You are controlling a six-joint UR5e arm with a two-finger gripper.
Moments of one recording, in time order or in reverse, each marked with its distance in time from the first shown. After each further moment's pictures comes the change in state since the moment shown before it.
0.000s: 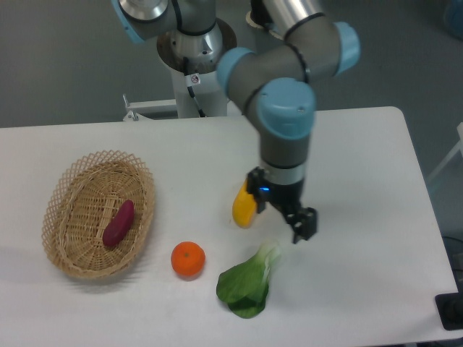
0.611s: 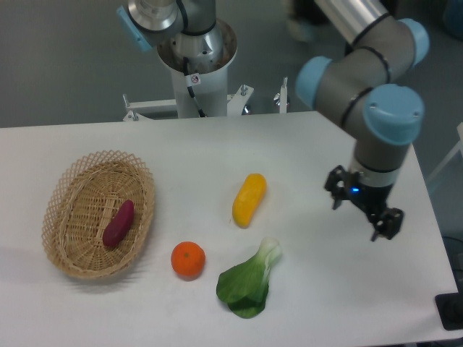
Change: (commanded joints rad) arm 0.154 -0.127 0.164 -0.071 0.040 0.221
